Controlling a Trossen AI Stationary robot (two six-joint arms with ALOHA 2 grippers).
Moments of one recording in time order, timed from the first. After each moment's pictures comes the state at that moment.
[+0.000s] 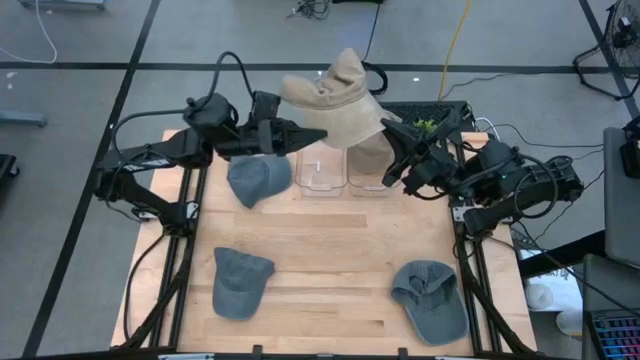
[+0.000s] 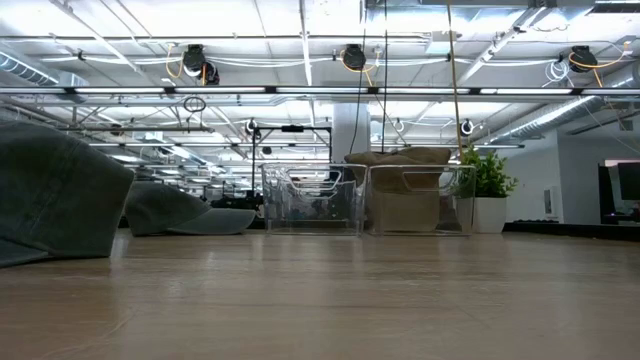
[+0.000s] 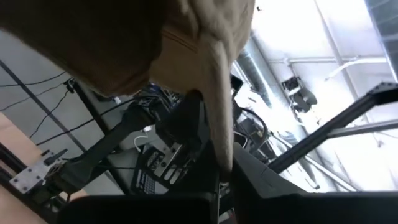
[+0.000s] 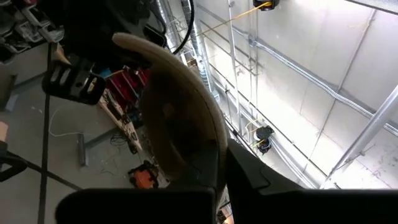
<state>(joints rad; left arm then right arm) 0.12 1.41 1.62 0.01 0.14 -0.99 0.22 1.19 1.34 0.33 0.71 -1.42</state>
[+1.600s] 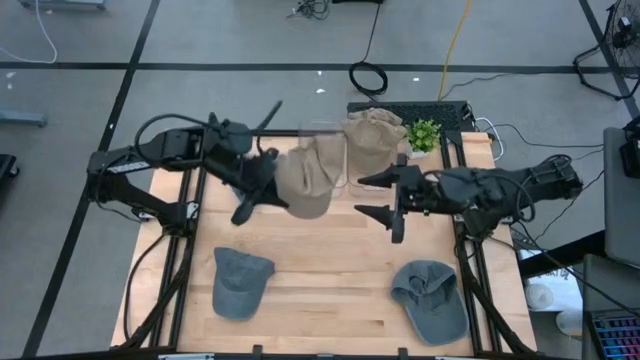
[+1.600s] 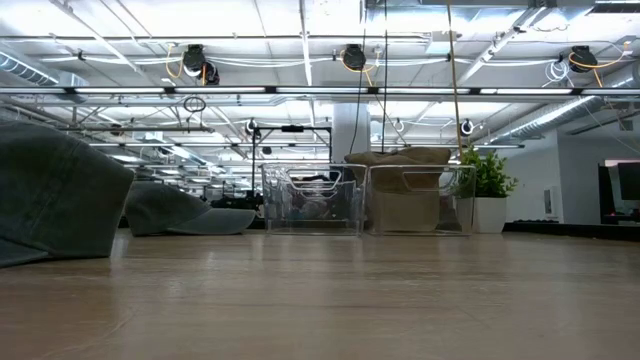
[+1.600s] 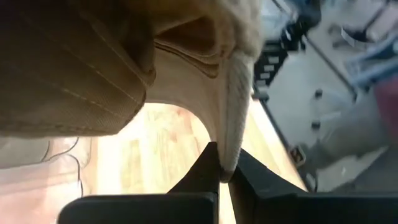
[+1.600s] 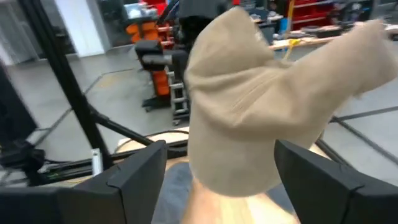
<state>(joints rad) 0.06 1.33 1.62 -0.88 0.37 0.07 0.28 1.19 1.34 -0.29 0.39 0.23</state>
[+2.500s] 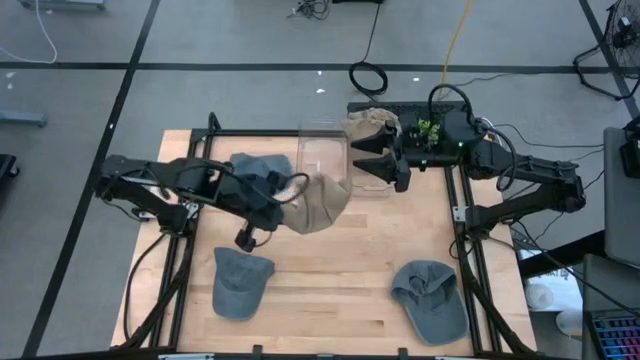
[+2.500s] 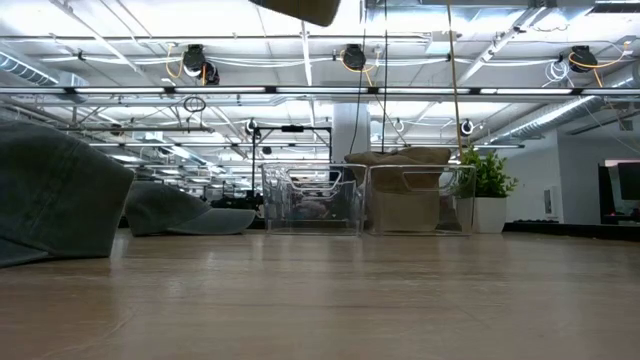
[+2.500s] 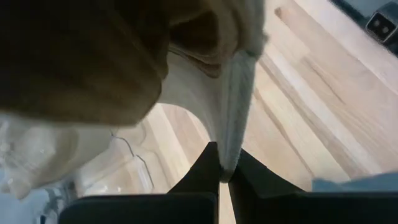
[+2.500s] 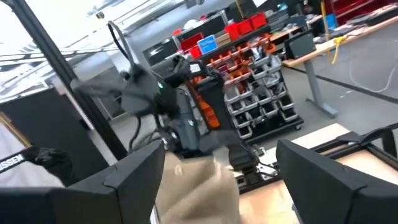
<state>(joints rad) -0.18 1.42 1.62 -1.04 -0.06 0.44 -0.14 1.18 1.34 -0.09 -0.17 0.48</state>
